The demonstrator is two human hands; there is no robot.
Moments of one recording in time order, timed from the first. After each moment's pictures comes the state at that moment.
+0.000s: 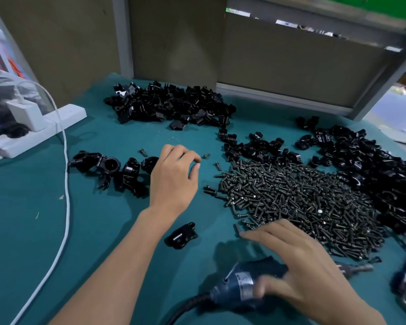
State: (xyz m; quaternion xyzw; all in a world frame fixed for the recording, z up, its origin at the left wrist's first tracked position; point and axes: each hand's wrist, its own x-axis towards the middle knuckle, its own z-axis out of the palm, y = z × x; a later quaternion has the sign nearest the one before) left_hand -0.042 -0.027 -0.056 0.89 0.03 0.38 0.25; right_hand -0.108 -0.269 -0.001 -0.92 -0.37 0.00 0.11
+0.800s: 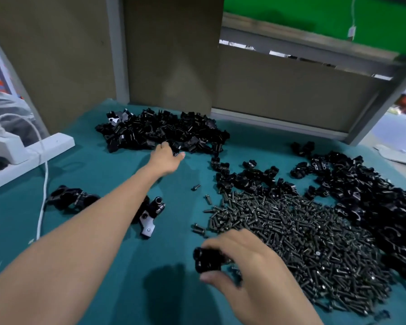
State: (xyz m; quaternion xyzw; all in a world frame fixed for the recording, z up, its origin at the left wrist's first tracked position) left_hand 0.109 0.036 -0.029 0.93 0.19 0.03 0.32; right_hand -0.073 -0.217 0.010 -0.88 -0.39 -0.03 0.27
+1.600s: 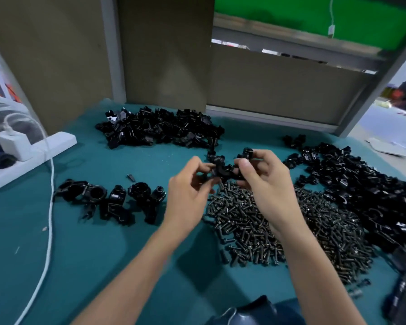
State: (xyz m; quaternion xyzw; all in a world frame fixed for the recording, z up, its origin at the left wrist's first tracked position) left_hand -0.026 -0.068 -0.019 0.73 -0.02 0.29 0.61; right_hand -0.004 -0.214 0.035 -0.79 -0.15 -0.08 0.59
